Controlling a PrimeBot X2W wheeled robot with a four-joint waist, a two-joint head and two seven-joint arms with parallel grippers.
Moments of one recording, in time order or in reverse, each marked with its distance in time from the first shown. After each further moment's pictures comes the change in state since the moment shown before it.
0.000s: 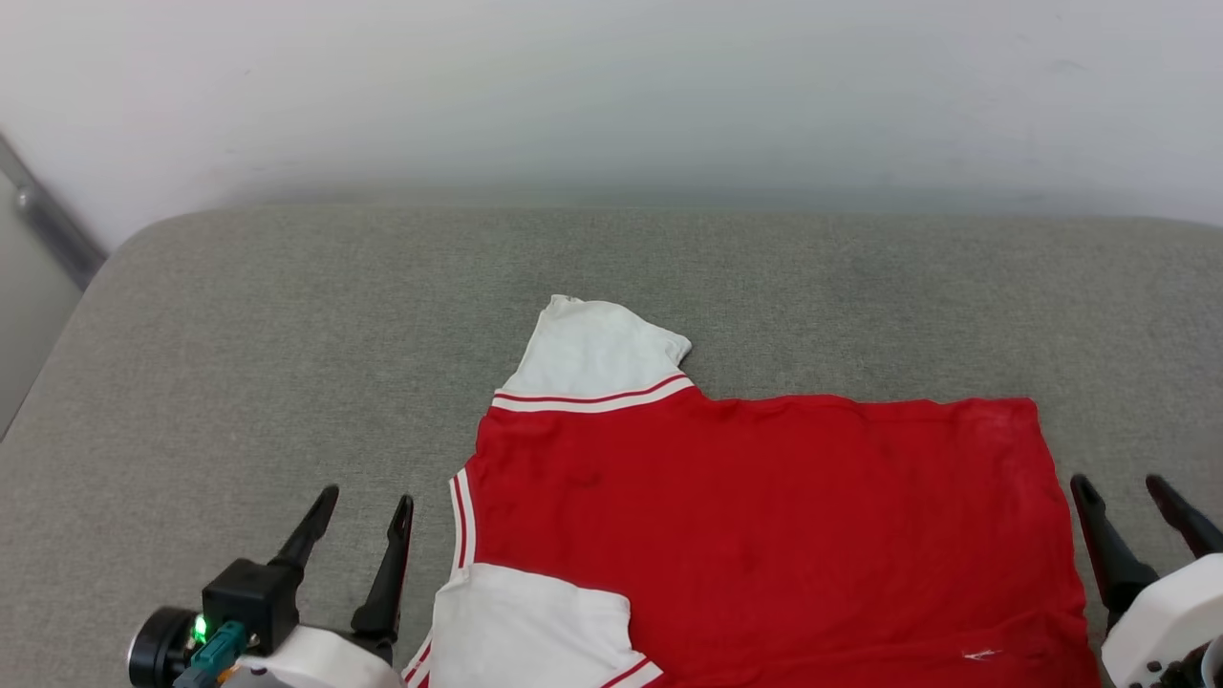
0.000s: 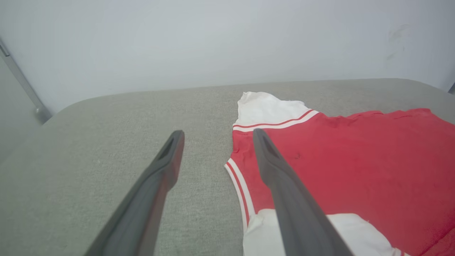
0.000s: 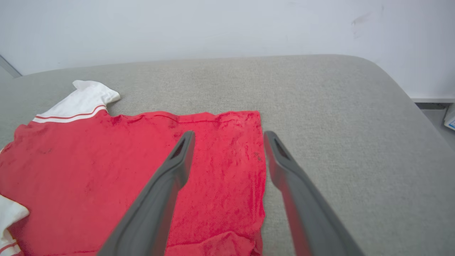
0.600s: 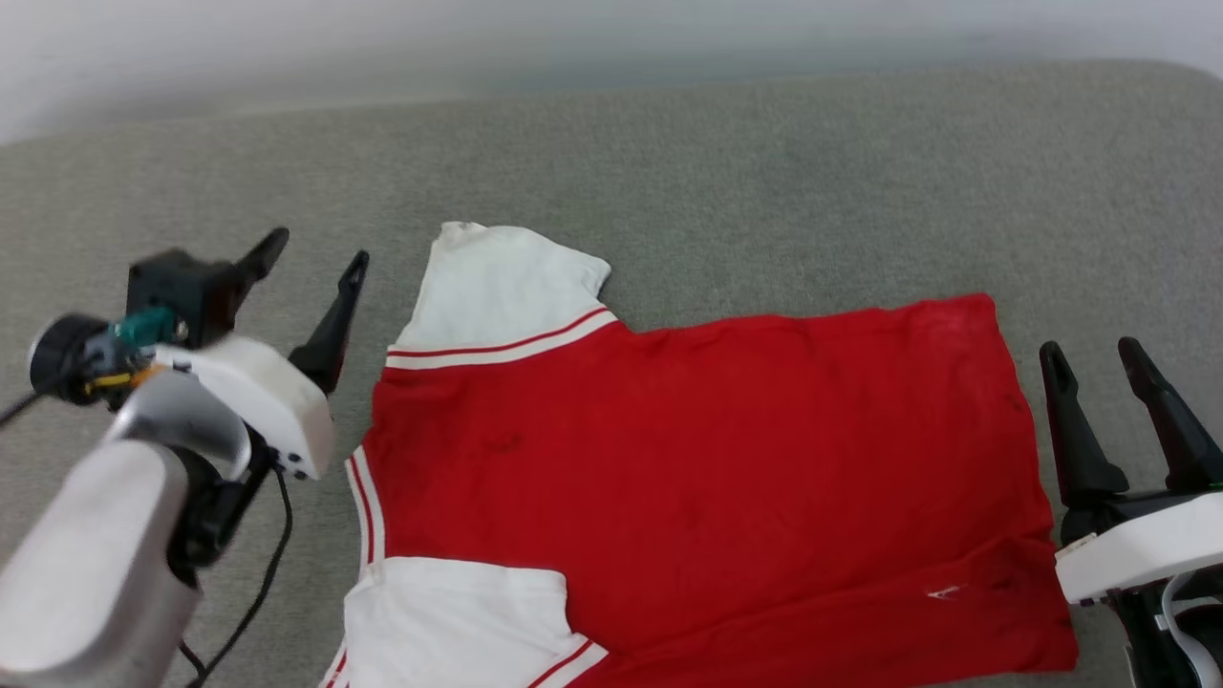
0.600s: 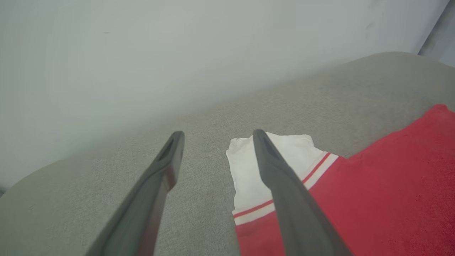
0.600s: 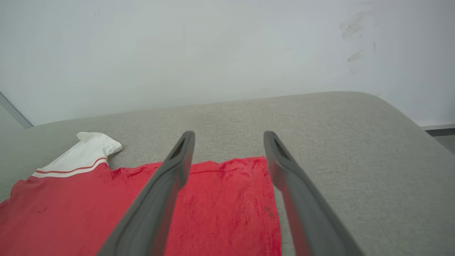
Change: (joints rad) left arm -0.432 0.078 0.056 0.041 0.014 -0.186 0.303; right arm -0.127 0.040 0.089 -0.042 0.019 0.000 -0.270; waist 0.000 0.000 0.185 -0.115
